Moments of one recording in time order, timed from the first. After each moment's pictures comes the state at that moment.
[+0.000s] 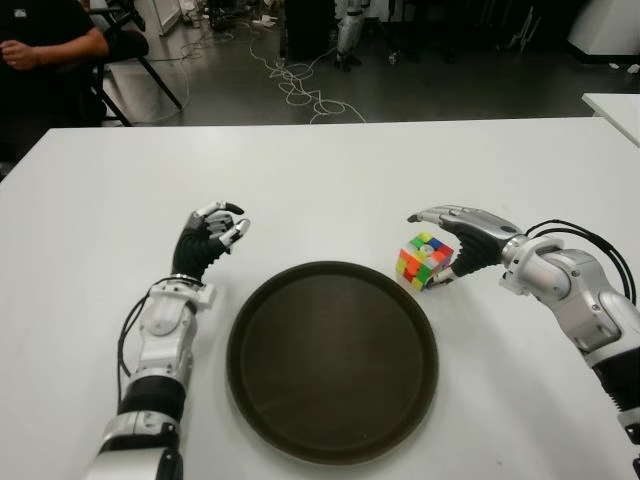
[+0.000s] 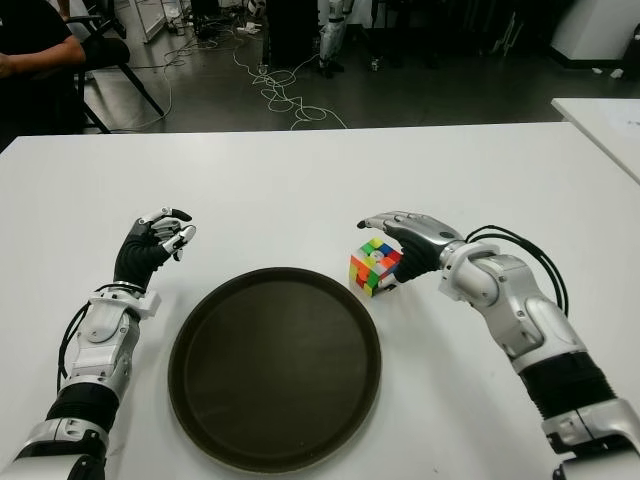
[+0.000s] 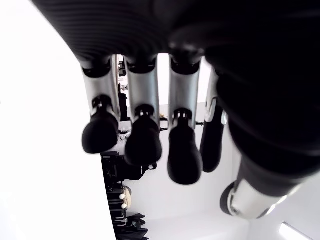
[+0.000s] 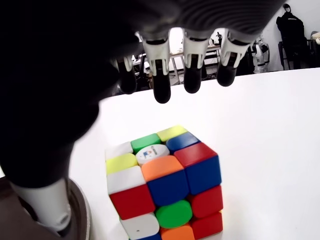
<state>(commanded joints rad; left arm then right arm) -0.37 0.11 0.14 0.75 -0.11 -0.52 -0.24 -0.40 -0.57 0.30 0.25 -0.58 -0.19 0.40</state>
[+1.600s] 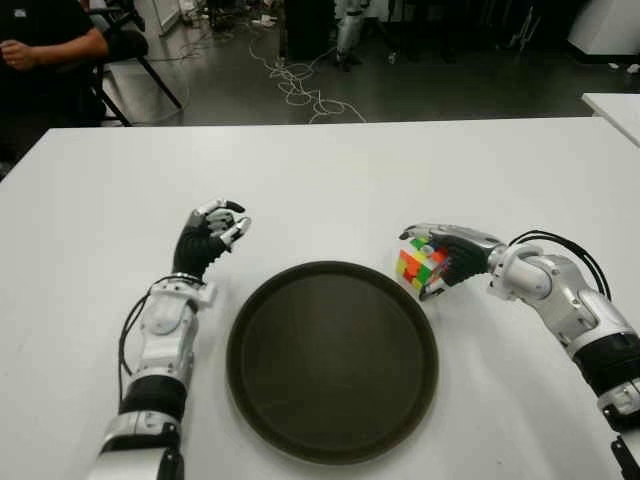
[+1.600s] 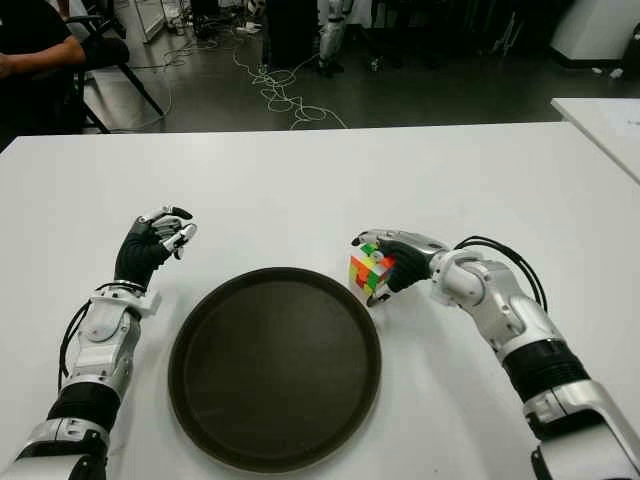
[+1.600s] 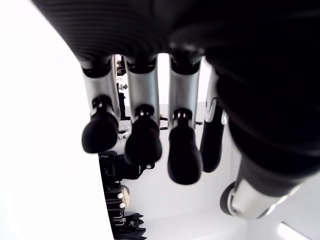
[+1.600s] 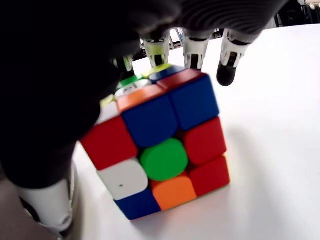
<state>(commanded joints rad) -0.36 0.10 0.14 0.71 -0.11 -0.50 -0.22 -0.47 -0.52 0.34 0.46 -0.54 -0.25 0.41</state>
